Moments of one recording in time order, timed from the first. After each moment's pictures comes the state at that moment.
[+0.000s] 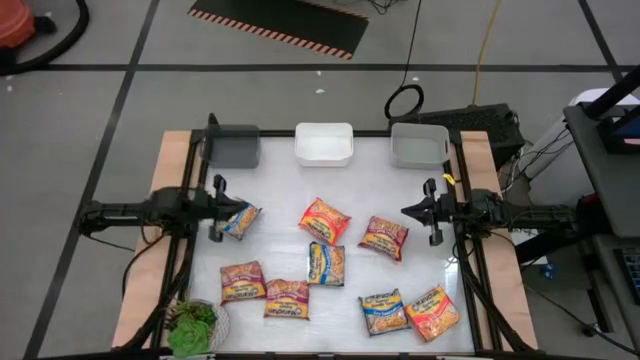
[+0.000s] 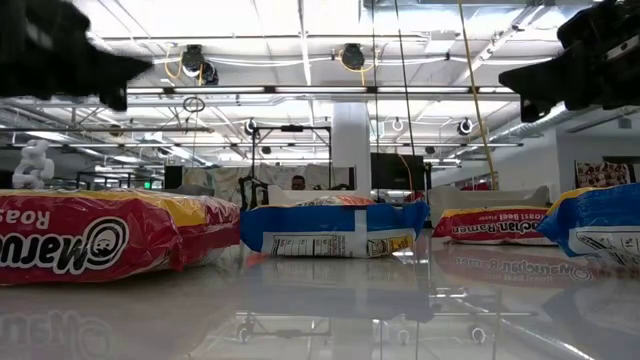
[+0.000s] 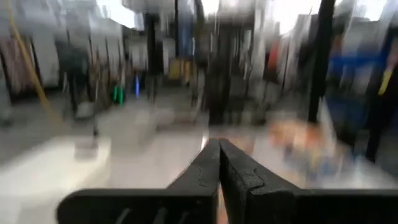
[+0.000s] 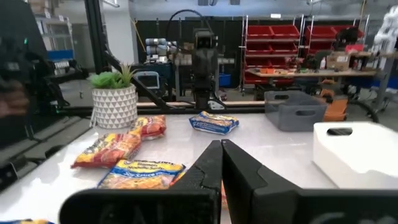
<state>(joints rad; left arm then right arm) 0.01 0.01 0.01 0.05 -0.02 0.05 -0.02 0.00 0.01 0.04 -0.03 0.04</state>
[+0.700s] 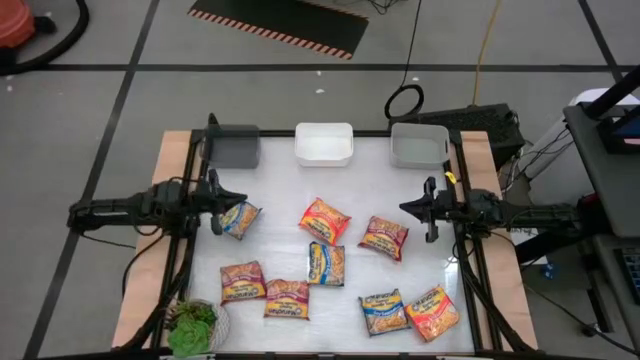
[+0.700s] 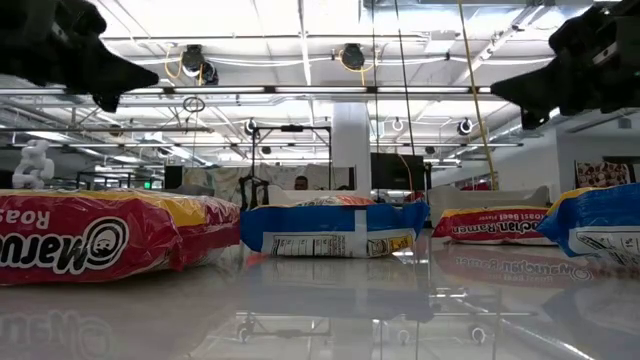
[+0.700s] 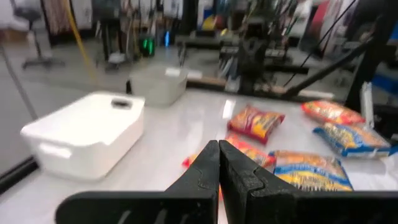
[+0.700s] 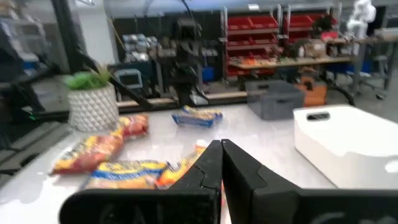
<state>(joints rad) 0.03 0.14 0.23 -0.20 -0.14 -0.09 -0.02 0.06 0.02 0.06 0.08 0.07</state>
